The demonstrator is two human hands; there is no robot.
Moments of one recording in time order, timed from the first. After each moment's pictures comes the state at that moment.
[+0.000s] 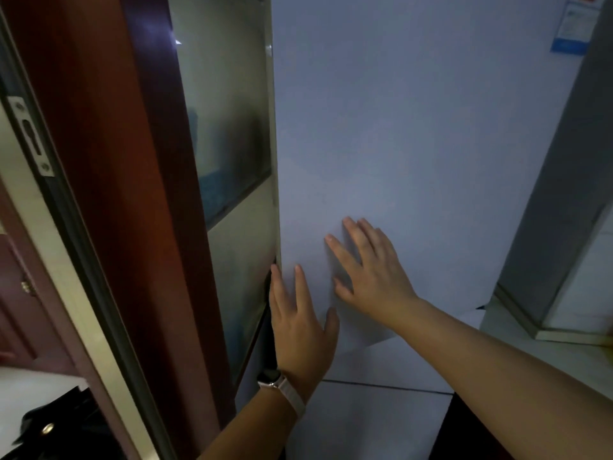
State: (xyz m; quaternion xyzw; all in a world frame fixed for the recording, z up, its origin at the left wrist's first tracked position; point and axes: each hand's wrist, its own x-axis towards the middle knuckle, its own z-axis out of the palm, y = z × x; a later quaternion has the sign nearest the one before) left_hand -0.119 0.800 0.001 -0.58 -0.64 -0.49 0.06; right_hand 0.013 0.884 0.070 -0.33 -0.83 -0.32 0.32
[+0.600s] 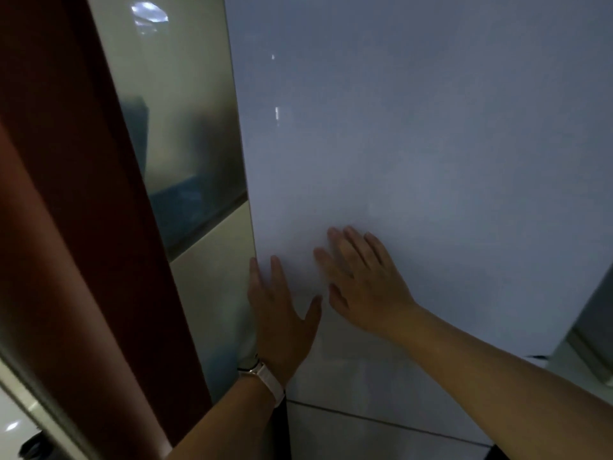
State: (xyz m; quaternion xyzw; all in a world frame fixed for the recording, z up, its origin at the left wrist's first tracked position) left_hand -0.166 0.928 -0.006 -0.53 -0.66 -0.52 0.10; right_hand -0.016 0.997 0.058 -0.24 -0.84 -0.35 0.35
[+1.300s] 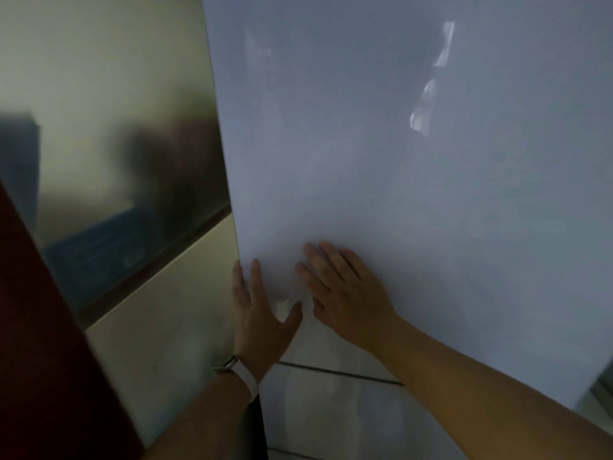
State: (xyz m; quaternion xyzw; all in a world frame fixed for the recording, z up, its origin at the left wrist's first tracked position) left_hand -0.195 1.028 -0.004 -0.57 -0.63 -0.52 0.09; right_hand -0.027 1.081 0.056 -0.25 -0.84 -0.38 0.30
